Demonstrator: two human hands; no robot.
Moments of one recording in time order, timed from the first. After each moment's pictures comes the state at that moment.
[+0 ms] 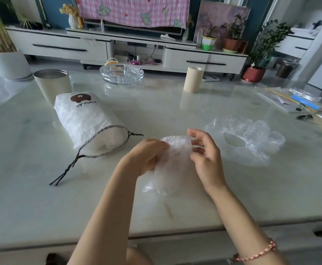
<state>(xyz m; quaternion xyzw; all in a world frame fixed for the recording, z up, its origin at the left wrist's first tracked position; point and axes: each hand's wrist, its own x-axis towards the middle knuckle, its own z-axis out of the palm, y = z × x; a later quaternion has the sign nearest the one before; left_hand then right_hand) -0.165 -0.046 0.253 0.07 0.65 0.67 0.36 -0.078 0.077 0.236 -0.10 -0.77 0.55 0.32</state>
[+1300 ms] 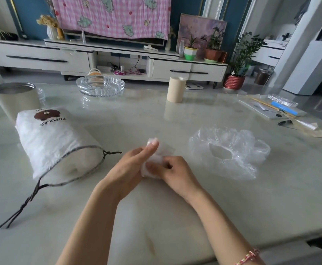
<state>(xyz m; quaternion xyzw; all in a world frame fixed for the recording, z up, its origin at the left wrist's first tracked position) -0.174 -0.034 0.250 0.20 0.56 0.72 0.35 -0.118 0.090 0.221 -0.12 -0.85 0.49 0.12</state>
